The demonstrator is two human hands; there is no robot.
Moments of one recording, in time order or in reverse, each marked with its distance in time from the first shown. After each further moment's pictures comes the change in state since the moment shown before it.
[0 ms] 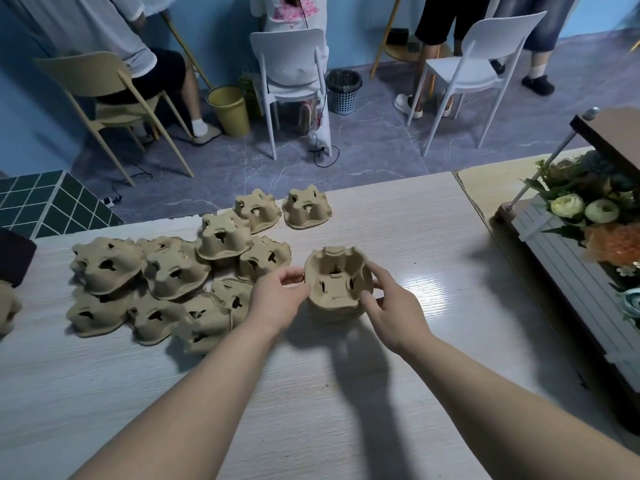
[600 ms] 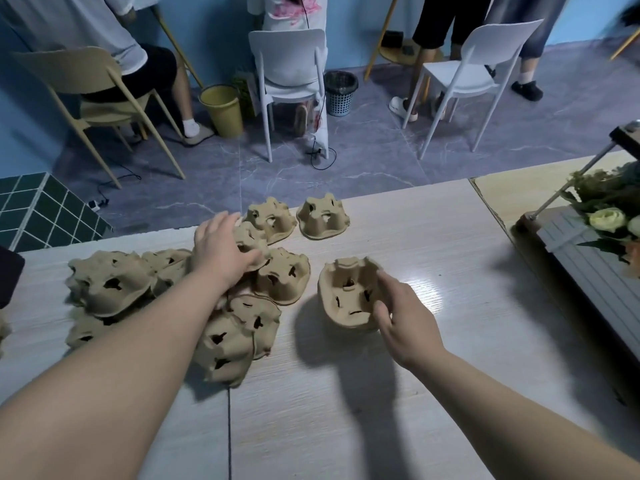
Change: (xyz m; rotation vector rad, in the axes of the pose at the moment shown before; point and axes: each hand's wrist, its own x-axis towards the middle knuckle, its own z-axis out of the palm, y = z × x) left_hand 0.122 0.017 -0.115 0.860 0.193 0.296; right_hand 0.020 -0.018 0.037 -0.208 0.082 -0.025
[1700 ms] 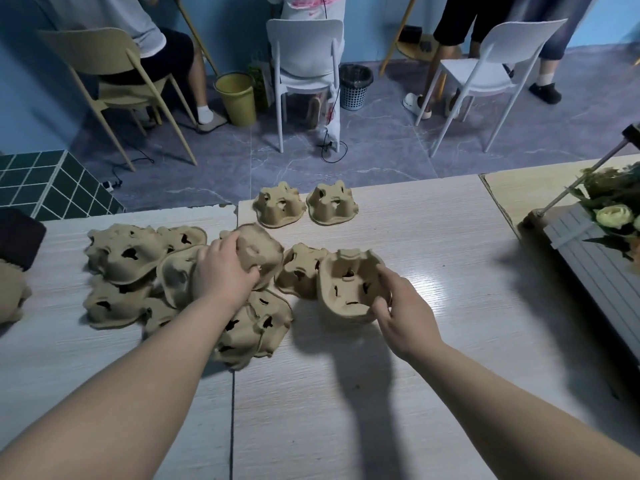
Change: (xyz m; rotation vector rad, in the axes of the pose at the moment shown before) left_hand -0.074 -0.010 0.008 0.008 0.043 -0.137; right_hand -0.014 0.000 0.006 0.003 -0.022 -0.048
